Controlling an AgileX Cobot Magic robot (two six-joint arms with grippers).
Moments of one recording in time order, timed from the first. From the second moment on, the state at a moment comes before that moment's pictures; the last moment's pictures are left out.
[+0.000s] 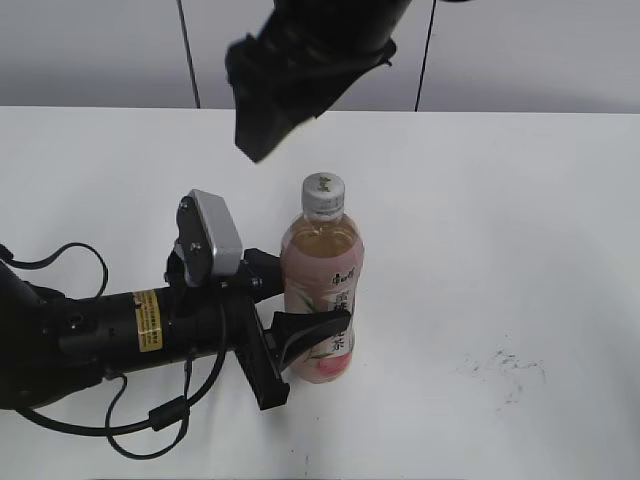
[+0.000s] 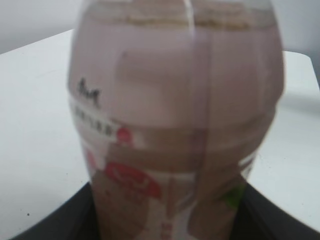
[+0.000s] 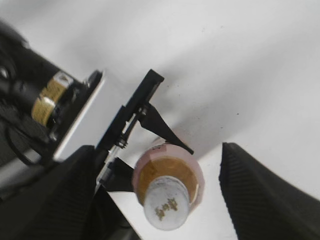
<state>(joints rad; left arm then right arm) -0.52 2.05 -0.58 0.74 -1.21 -0.16 0.75 1.82 -1.81 0.20 1.20 -0.28</state>
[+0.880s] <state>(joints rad) -0.52 2.05 -0.58 0.74 -1.21 -0.16 0.75 1.82 -1.66 0.13 1.22 0.20</state>
